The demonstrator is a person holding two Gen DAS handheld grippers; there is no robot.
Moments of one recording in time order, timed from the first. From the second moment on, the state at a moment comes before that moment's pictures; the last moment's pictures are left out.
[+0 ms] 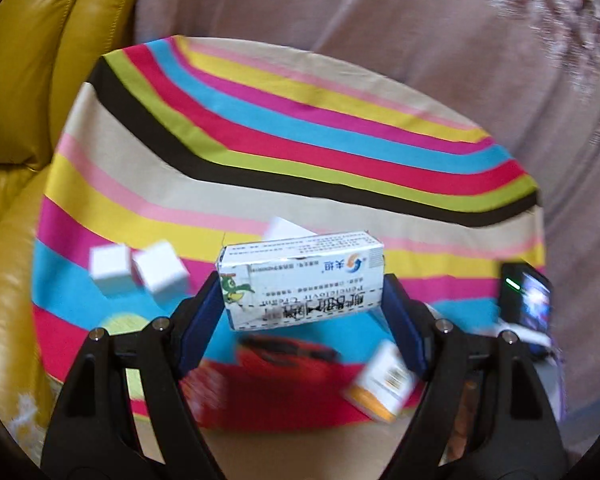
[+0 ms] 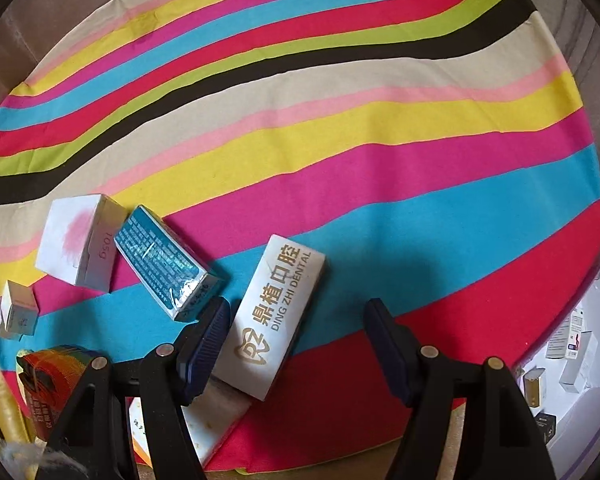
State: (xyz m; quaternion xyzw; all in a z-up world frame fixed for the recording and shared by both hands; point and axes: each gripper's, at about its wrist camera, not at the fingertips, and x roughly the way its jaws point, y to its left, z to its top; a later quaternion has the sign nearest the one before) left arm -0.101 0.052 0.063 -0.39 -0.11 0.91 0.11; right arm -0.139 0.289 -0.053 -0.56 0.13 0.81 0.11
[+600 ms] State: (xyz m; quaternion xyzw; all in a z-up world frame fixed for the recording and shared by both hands) left arm -0.092 0.081 0.049 -0.39 -0.10 0.90 0.15; right arm -0.101 0.289 -0.038 -0.52 0.11 0.84 0.09
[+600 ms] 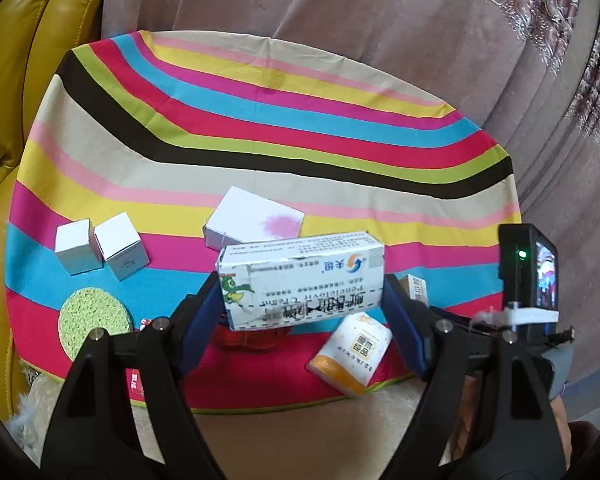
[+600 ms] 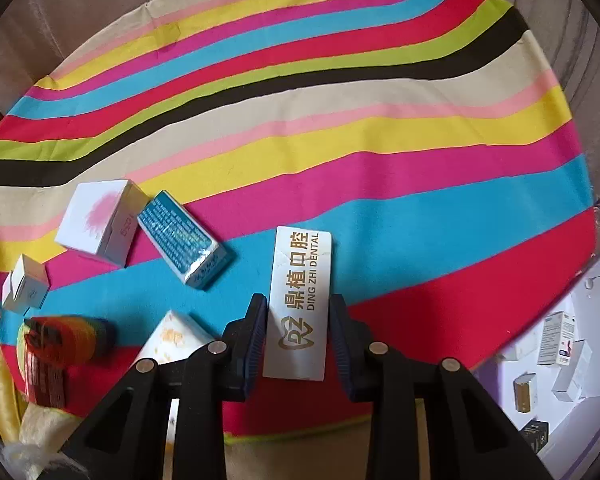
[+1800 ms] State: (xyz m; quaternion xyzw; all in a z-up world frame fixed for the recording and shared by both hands) left arm -0.012 0.273 0.060 -0.44 0.04 0.83 0.33; right arm 0.068 0.431 0.010 -0.46 0.13 0.85 0.21
